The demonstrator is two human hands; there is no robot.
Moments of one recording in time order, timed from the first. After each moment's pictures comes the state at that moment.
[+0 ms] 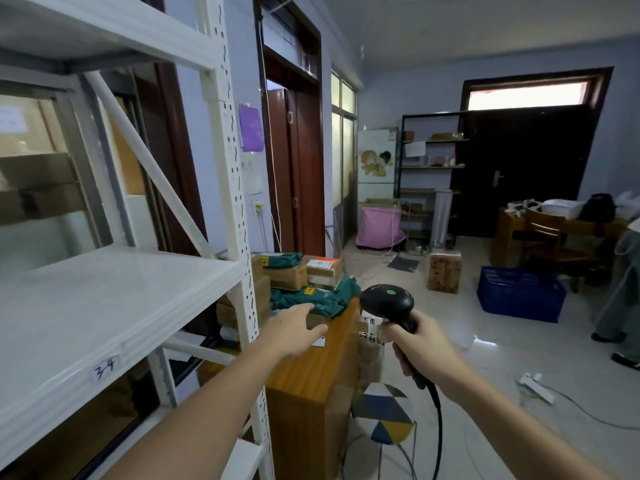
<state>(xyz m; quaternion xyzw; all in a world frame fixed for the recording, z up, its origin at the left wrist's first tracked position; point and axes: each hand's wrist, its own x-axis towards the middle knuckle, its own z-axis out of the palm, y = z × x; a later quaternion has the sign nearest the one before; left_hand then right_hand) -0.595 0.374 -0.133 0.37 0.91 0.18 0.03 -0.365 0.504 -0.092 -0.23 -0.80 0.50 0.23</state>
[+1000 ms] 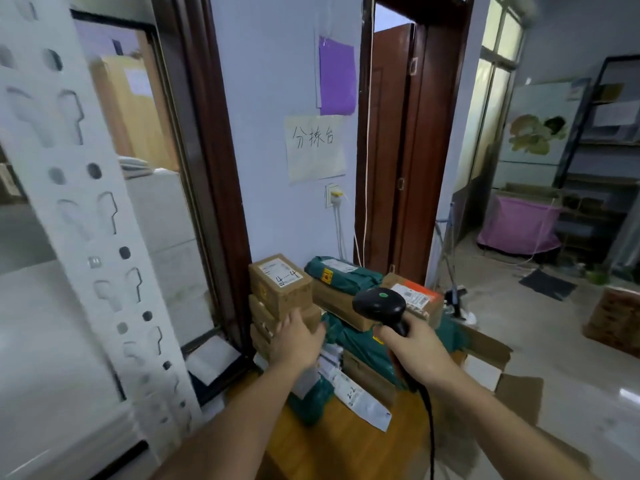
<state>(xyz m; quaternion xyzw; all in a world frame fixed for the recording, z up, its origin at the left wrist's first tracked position) -0.940 0.547 -0.208 0.02 0.95 0.32 -0.01 -0.810 0.736 -0.134 -0.07 -0.84 0.54 0.07</state>
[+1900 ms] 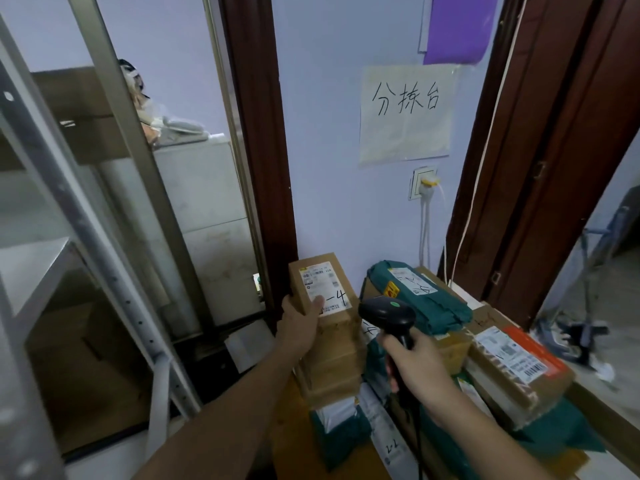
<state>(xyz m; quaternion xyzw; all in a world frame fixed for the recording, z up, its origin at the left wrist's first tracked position) -1.118 0.525 -0.268 -0.21 0.77 0.60 -0.04 -1.028 0.747 -0.190 -0.03 -0.75 0.65 -0.10</state>
